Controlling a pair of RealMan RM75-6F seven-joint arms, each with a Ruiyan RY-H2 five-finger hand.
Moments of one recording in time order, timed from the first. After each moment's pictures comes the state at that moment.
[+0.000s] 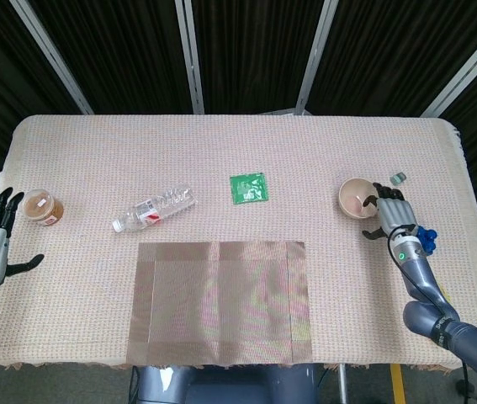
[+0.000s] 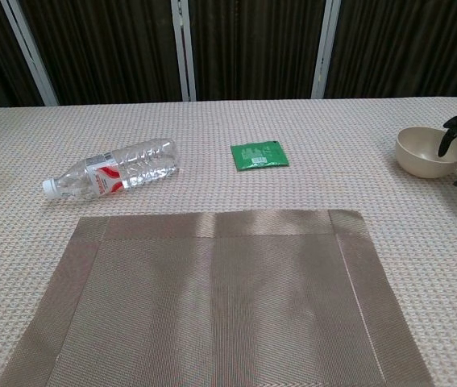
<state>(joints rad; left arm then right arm) -0.27 -1.10 -0.12 -1.79 1.24 1.44 0.25 0.66 -1.50 0.24 -1.00 -0.99 0.70 -0.12</state>
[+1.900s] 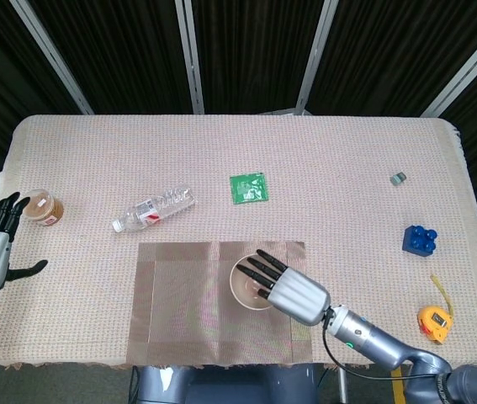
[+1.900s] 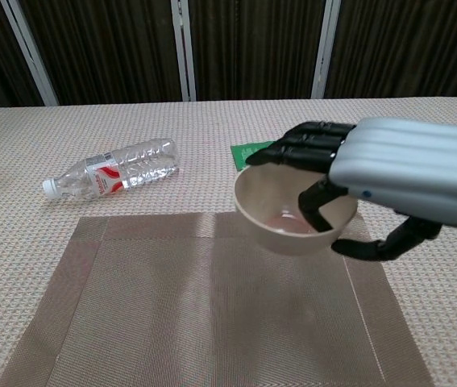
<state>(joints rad) -0.25 -1.06 -0.12 -1.80 1.29 1.39 0.16 0.68 -1.35 -0.03 -1.64 -1.86 1.10 -0.32</state>
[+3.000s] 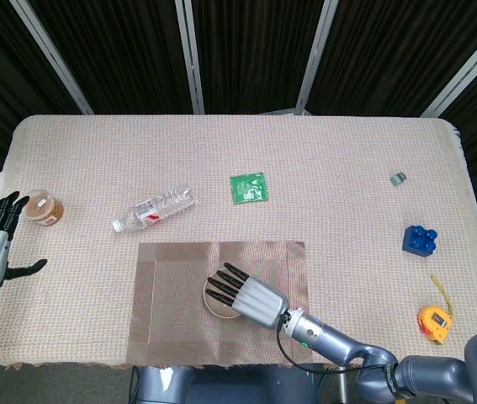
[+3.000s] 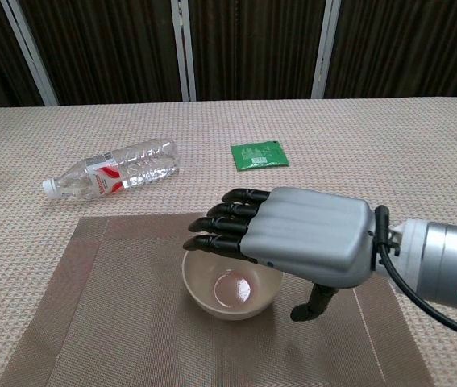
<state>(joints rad) -0.25 -1.05 -0.13 -1.79 1.29 1.36 0.13 0.74 -1.58 0.01 -1.54 -1.72 0.91 -0.52</state>
